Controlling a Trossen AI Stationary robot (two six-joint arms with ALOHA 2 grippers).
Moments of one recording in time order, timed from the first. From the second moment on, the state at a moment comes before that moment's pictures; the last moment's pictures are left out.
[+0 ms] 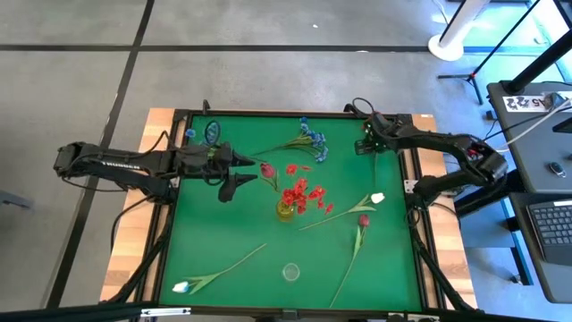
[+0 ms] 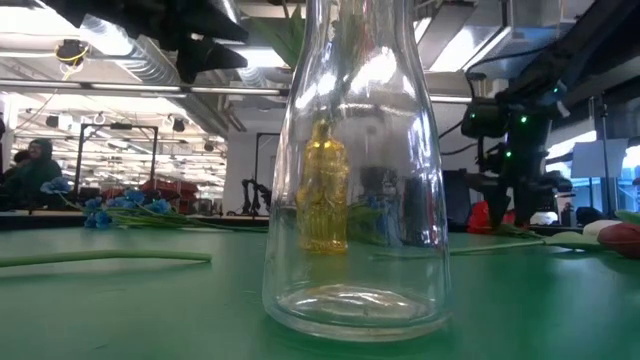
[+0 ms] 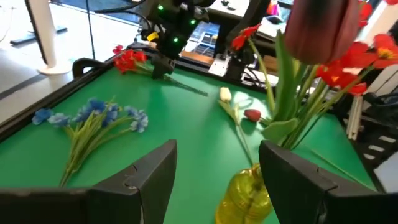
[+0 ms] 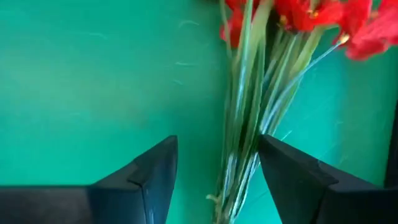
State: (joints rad) left arm 0.03 0.91 0.59 0.02 -0.15 -0.26; right arm -0.86 1.38 0.61 -0.43 0.20 0.49
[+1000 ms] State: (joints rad) left arm 0.04 0.91 0.59 -0.04 -0.18 -0.20; right arm -0.84 1.39 0.61 -0.49 0.22 0.41
